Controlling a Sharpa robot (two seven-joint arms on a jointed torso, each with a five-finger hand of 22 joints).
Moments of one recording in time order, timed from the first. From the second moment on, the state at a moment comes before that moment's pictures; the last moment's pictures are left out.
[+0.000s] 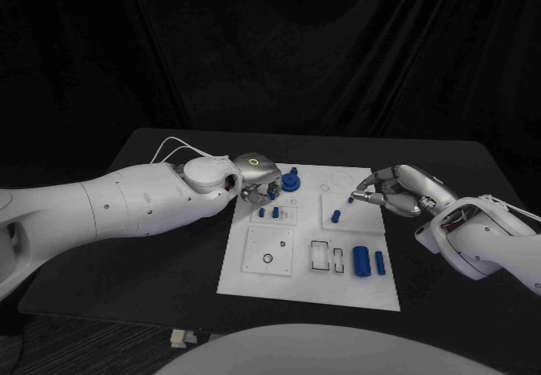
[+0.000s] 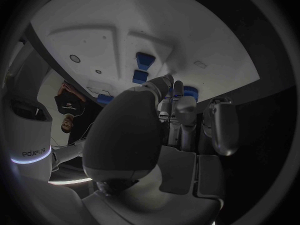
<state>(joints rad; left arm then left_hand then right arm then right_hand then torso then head) 1.22 -0.62 -0.21 1.26 -1.79 -0.23 0.08 1.51 -0.19 0.44 0.14 0.15 1.11 0.05 0.14 0.26 1.15 0.00 0.22 0.17 1.35 -0.06 1.18 0.87 0.06 1.45 0.05 1.26 1.31 1.16 -1.01 -0.21 1.65 -1.19 -0.57 0.11 1.15 0.13 -0.36 0.29 0.24 0.87 0.11 0.33 0.23 1.47 0.02 1.56 1.31 1.46 -0.04 1.54 1.31 0.05 1.45 0.07 1.31 1.31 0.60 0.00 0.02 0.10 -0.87</state>
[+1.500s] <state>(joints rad) 1.21 -0.62 -0.21 1.23 -1.79 -0.22 0.07 1.48 -0.22 0.45 0.15 0.10 0.85 -0.03 0.07 0.20 1.10 0.03 0.15 0.17 1.32 -0.05 1.13 0.81 0.06 1.43 0.06 1.21 1.31 1.16 -1.01 -0.21 1.65 -1.19 -0.57 0.11 1.16 0.13 -0.36 0.29 0.24 0.87 0.11 0.33 0.23 1.47 0.02 1.56 1.31 1.46 -0.04 1.54 1.31 0.05 1.45 0.07 1.31 1.31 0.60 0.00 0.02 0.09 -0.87</state>
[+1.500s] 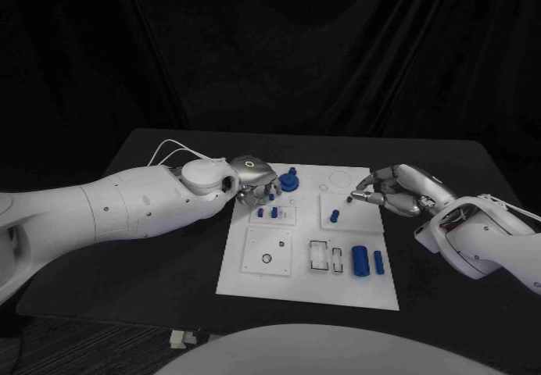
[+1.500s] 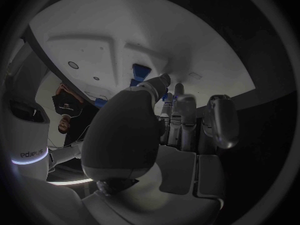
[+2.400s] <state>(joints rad) 1.26 -0.90 -0.21 1.41 -1.42 -0.56 0.24 1.52 -0.21 0.15 0.30 0.21 0.79 0.04 0.07 0.12 0.52 0.03 0.19 0.14 0.56 0.10 0.61 0.44 0.11 0.67 0.14 0.25 1.27 1.23 -1.05 -0.21 1.67 -1.21 -0.61 0.11 1.50 0.10 -0.31 0.24 0.51 0.88 0.12 0.31 0.21 0.88 0.05 0.72 0.72 1.47 -0.02 1.53 1.31 0.05 1.44 0.08 1.28 1.31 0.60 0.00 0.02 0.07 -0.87</state>
